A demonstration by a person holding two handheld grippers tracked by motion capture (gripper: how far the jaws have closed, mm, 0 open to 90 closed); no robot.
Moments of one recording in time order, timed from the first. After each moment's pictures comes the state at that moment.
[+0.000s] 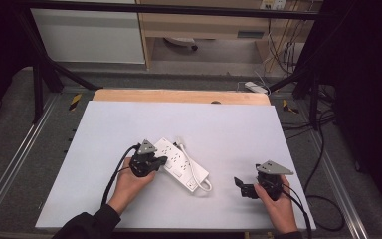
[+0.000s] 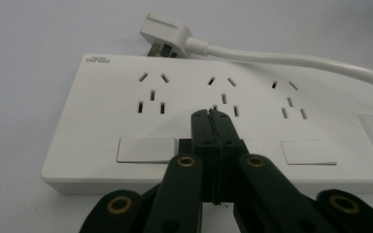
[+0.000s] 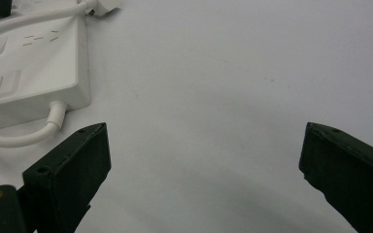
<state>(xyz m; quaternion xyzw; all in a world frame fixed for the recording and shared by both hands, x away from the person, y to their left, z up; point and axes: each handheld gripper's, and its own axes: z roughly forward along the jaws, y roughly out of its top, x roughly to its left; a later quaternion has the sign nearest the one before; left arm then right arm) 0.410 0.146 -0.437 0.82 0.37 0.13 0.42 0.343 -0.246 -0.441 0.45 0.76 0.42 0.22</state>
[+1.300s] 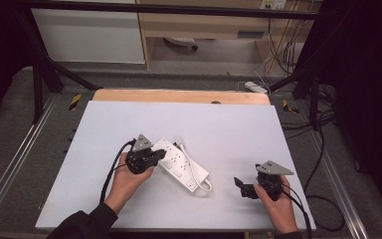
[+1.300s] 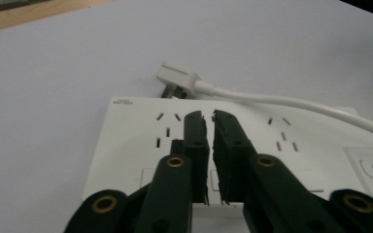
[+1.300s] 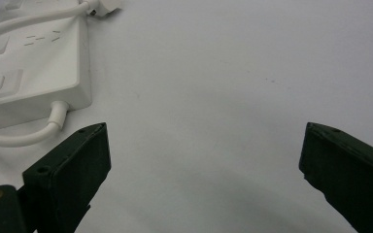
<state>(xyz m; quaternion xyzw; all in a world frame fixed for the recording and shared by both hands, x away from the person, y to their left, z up) 0.408 0.154 -0.412 0.80 0.37 0.17 0.45 0.342 -0.246 -0.441 0.45 0.76 0.42 0.22</state>
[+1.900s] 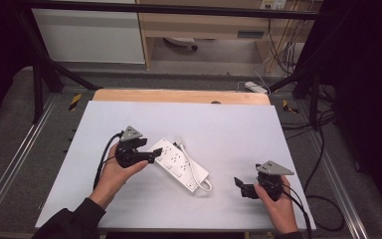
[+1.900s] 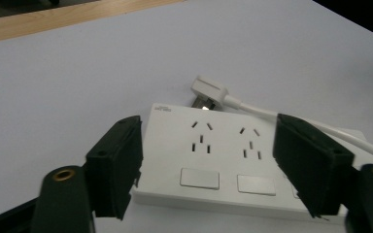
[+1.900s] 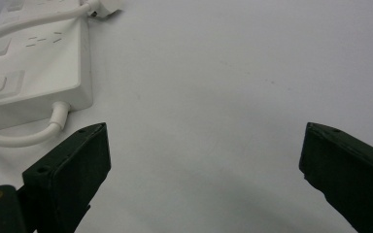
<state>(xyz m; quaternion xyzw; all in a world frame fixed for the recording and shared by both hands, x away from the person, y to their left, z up) 0.415 0.178 -0.387 0.78 0.41 0.16 0.44 0.342 -0.247 -0.440 0.44 0.76 0.42 0.23</state>
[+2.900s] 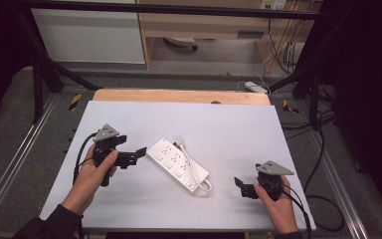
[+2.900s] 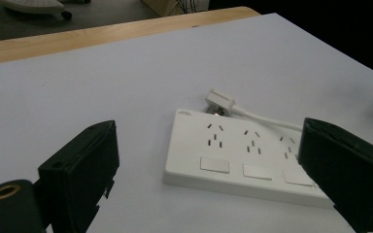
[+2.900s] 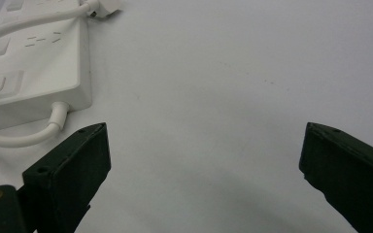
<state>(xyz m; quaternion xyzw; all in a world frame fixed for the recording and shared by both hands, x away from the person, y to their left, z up) 0.393 0.223 -0.361 0.76 0.42 0.17 0.48 0.342 -0.246 -0.440 0.44 0.76 0.42 0.23</state>
